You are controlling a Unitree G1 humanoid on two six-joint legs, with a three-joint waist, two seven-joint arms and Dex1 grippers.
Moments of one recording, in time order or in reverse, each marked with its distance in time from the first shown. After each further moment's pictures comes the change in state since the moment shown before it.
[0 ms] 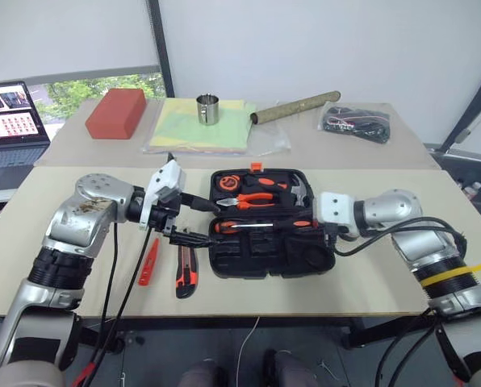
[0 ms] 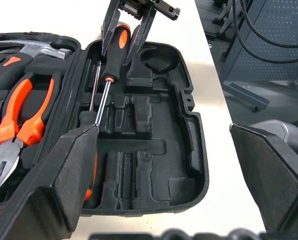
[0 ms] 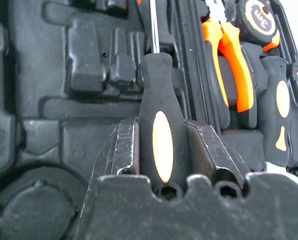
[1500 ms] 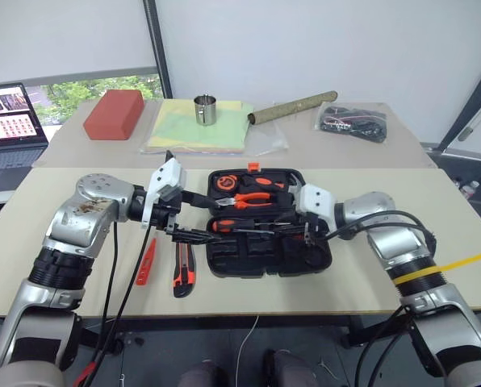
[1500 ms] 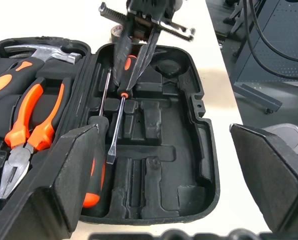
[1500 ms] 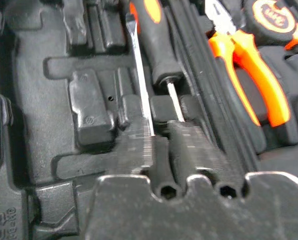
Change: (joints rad) left arm -0.001 -0.007 0.001 0.006 0.001 -0.007 0.044; right arm -0.020 0.168 -0.005 0.016 -0.023 0.240 -0.024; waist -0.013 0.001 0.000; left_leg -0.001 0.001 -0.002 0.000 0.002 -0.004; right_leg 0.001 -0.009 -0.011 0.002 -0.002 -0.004
